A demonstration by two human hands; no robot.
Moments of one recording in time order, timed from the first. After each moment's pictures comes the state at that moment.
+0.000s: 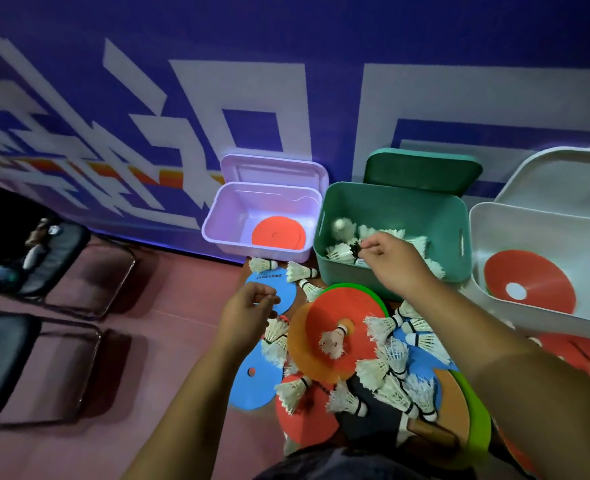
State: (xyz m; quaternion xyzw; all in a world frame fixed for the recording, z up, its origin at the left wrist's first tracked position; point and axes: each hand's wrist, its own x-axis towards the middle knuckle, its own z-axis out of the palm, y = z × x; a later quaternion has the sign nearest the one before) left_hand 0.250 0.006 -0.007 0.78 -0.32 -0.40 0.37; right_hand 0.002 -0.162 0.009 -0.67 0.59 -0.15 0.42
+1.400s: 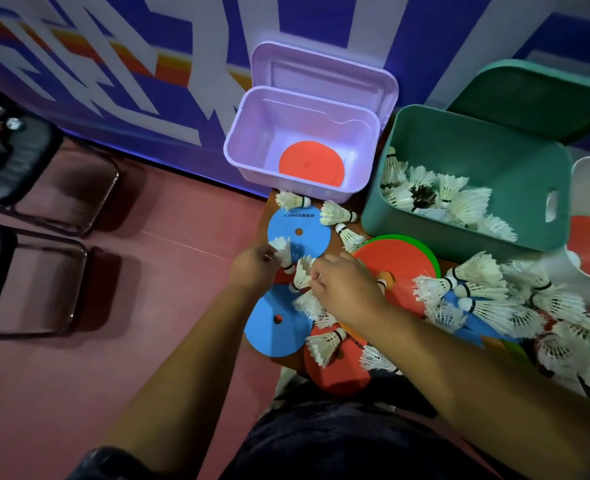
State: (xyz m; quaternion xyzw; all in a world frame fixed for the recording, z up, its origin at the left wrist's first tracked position) left_hand 0.352 0.006 -0.147 0.83 -0.35 -0.39 0.21; right_hand 0.145 -0.043 -0.104 -0.88 0.41 0.01 0.24
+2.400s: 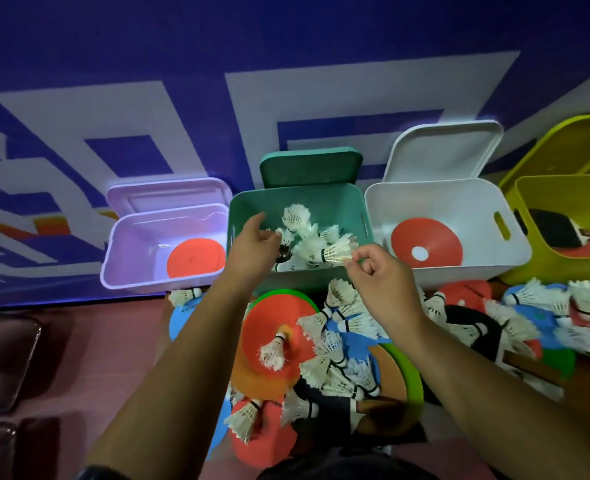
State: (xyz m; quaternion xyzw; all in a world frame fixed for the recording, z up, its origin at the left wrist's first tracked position) left_hand 0.139 -0.170 0.016 0.69 -0.49 -0.42 0.33; right_hand -0.100 -0.097 0.021 -0.57 0.65 -0.37 0.33
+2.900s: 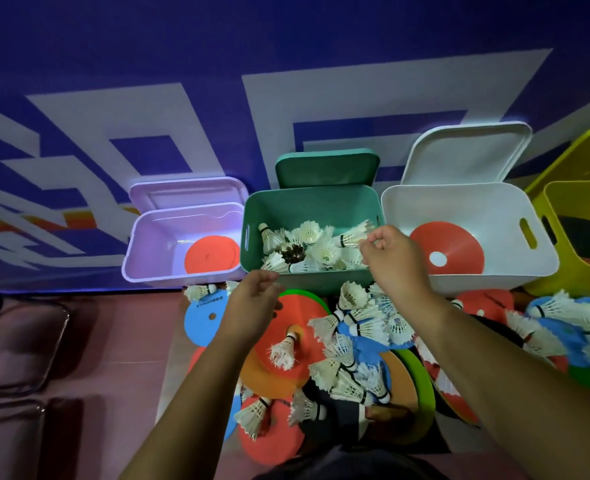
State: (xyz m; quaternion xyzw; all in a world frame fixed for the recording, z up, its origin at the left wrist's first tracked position) left_hand 0.152 -0.079 0.001 0.71 -0.42 -0.46 0.34; right_hand -0.105 -0.155 0.008 -0.55 0.69 -0.33 0.34
